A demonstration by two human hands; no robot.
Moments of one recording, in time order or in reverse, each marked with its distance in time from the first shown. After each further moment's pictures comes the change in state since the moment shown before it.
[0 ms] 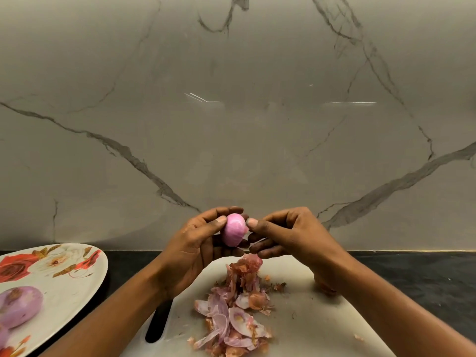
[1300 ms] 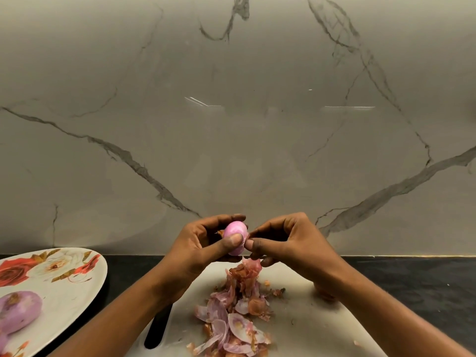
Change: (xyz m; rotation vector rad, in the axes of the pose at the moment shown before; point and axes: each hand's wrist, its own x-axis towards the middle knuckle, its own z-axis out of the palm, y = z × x) left_hand -0.003 0.000 0.002 0.259 0.037 0.099; right_hand -0.002 0.002 0.000 -0.178 -0.017 -0.129
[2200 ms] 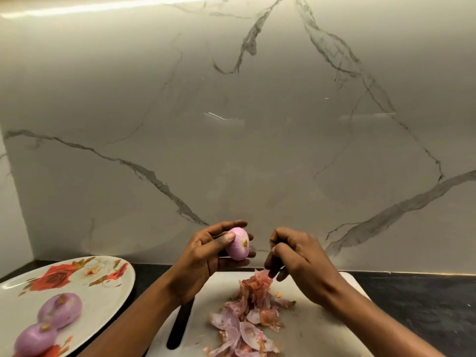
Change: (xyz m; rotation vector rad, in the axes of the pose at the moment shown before) left_hand 0.003 0.007 -0.015 -0.152 -0.008 -0.007; right_hand 0.001 0.007 0.007 -0.119 0.058 -0.134
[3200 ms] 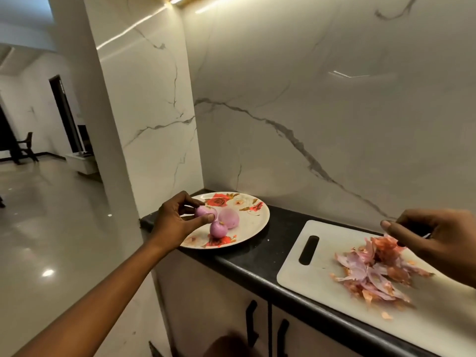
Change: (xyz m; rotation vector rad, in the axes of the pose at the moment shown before) left_hand -0.244 0.077 -0.154 0.972 0.943 0.031; right_hand -0.012 -0.006 0.006 -0.295 0.004 -0.291
